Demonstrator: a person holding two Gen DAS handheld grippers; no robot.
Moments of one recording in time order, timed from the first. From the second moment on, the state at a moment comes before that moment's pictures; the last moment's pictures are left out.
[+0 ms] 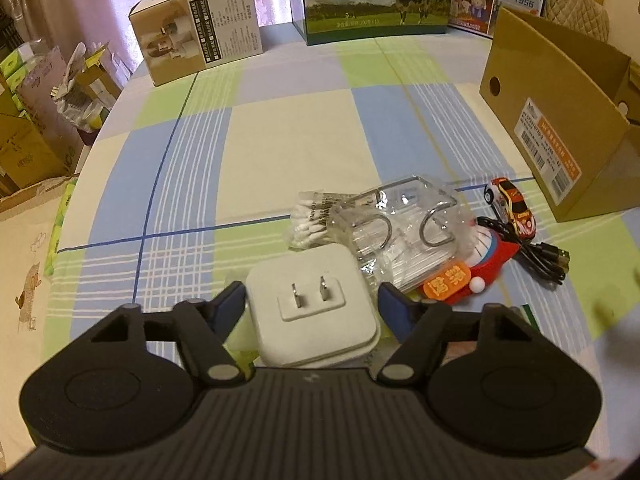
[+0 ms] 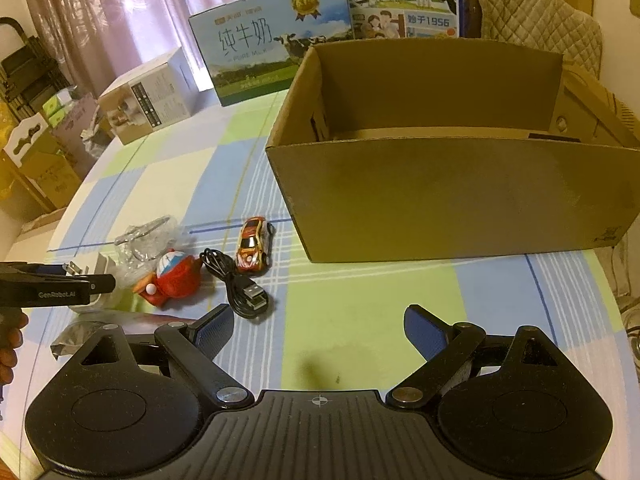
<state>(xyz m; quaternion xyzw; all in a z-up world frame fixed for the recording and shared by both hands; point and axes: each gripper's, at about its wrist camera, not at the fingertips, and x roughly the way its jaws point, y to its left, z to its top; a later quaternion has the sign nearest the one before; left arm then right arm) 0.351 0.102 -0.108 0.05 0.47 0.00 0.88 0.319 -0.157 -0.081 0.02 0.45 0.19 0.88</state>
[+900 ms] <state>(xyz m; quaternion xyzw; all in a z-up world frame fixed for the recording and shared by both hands) 0.279 0.173 -0.064 0.01 0.44 0.06 0.90 0.281 -0.027 -0.086 -0.14 0.38 0.47 0.78</state>
